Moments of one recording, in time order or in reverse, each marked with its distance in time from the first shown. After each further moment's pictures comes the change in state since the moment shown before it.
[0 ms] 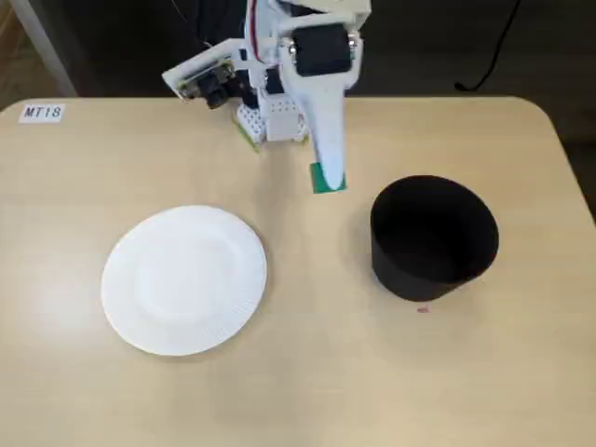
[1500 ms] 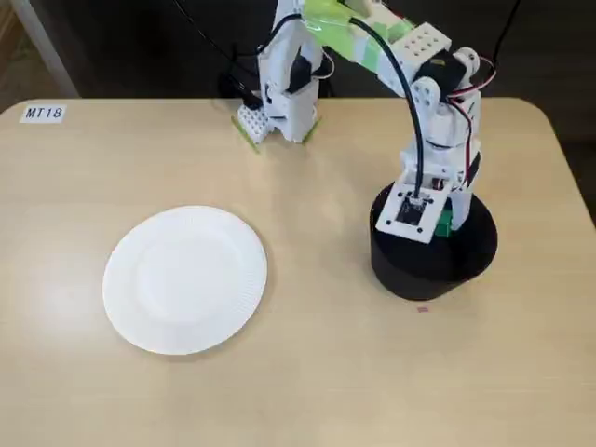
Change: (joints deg) arm -28.7 -24.9 21.4 -12.9 -17.0
